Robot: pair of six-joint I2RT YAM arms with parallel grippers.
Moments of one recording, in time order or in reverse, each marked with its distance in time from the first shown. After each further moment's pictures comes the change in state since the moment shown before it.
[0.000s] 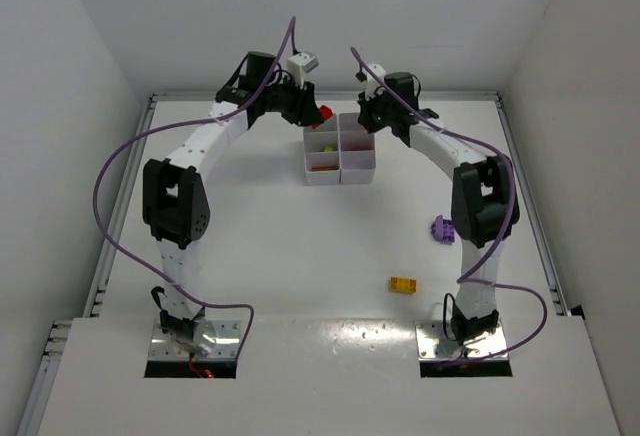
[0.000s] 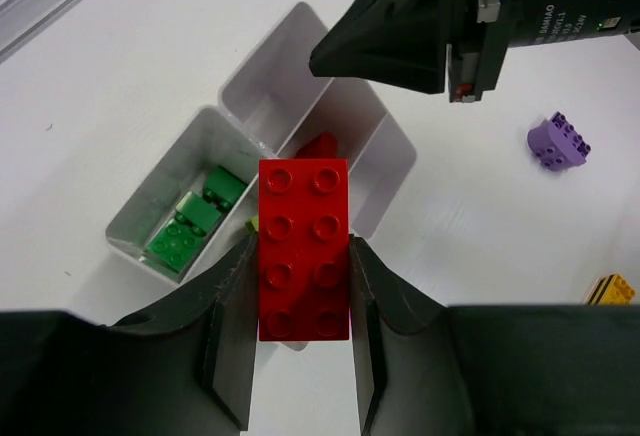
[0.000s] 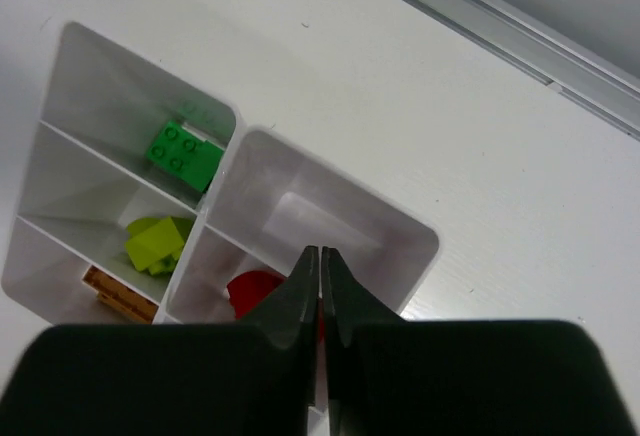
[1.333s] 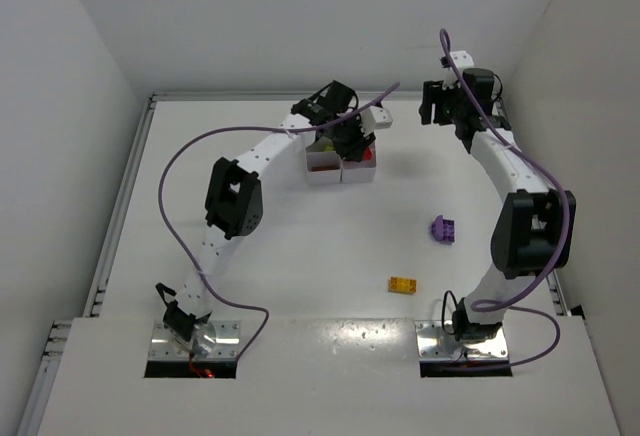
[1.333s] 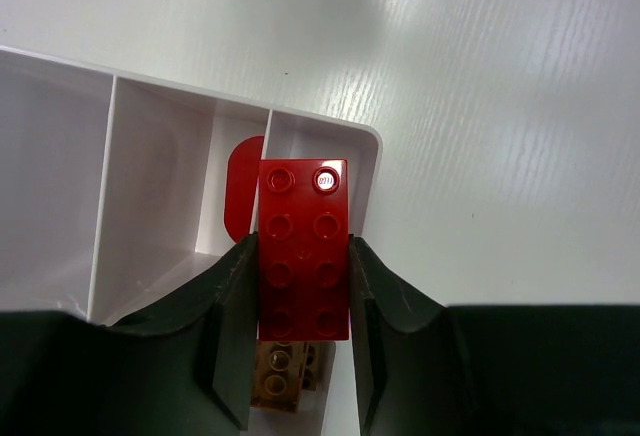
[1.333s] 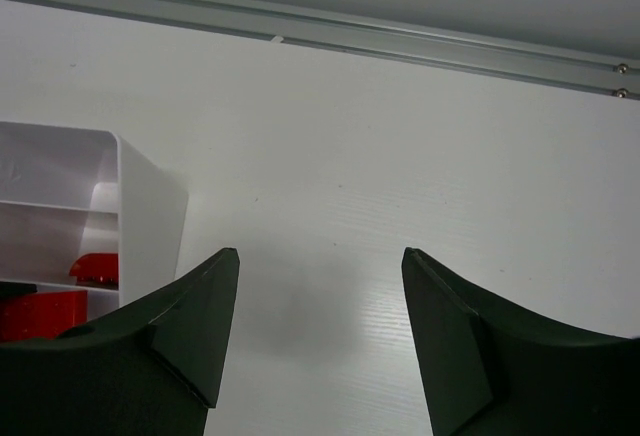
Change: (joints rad) left arm -0.285 0.375 0.415 -0.349 -0.216 0.480; right arm -0.280 -0.325 -0.223 0.003 0.113 0.074
